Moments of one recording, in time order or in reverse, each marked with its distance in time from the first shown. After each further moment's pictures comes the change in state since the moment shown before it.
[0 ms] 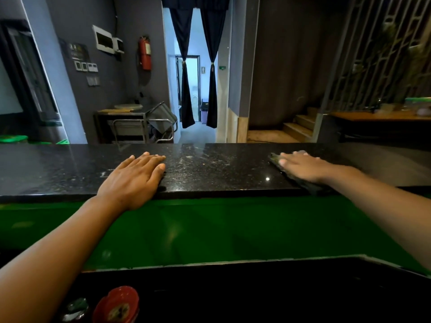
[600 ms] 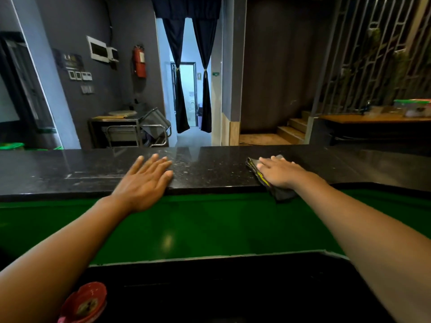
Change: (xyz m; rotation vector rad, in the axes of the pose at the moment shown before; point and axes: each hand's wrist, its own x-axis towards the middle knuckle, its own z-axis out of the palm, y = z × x) left_hand 0.008 0.114 0.010 0.040 -0.064 0.064; right_hand -0.036 0.046 -0.008 0.001 0.046 0.008
